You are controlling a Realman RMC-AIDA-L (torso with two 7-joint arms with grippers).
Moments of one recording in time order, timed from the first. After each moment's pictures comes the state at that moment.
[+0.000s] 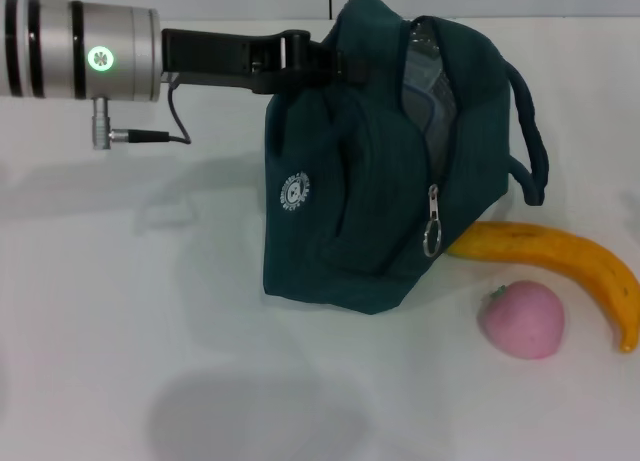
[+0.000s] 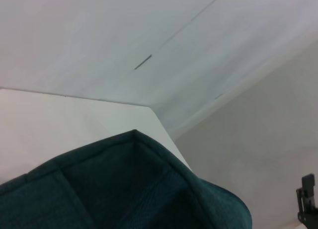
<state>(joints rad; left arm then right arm) -0.77 -2.03 0.87 0.69 1.87 1.52 -2.32 0.27 2.01 -0.43 -0.06 -1.11 -1.91 1.01</state>
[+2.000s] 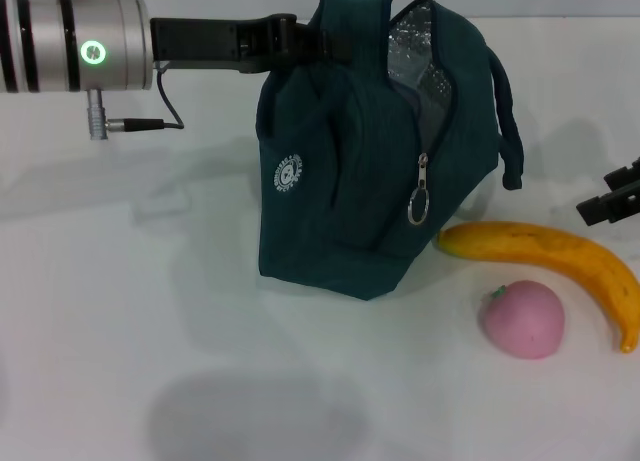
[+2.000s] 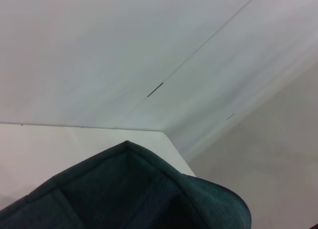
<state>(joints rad) -0.76 -2.04 0.83 0.70 1.87 1.47 -2.25 0.68 1.99 -0.85 -1.25 -2.47 -1.84 2.24</state>
